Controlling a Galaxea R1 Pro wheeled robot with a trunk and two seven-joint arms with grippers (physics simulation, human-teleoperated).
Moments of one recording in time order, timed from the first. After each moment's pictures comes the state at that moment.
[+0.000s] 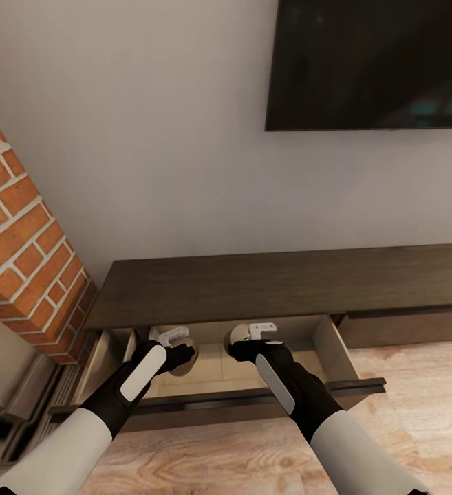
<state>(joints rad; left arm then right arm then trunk) -0.70 0.04 -0.47 -0.91 1.07 0.56 0.62 -0.69 0.11 0.46 -0.91 -0.47 0.60 -0.29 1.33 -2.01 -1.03</state>
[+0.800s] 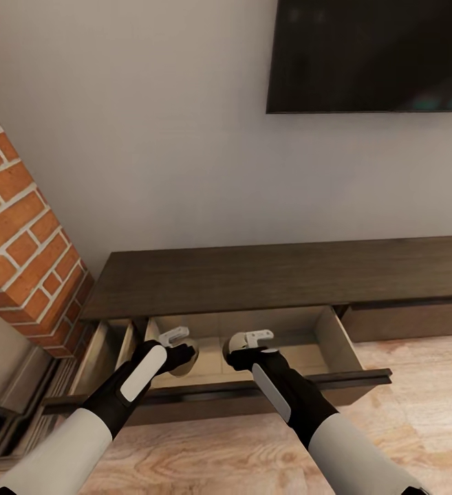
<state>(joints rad) -0.70 0.04 -0.47 -0.91 1.07 0.56 0.62 -0.69 0.11 0.52 -0.84 -0.47 0.56 -0.29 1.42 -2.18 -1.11</state>
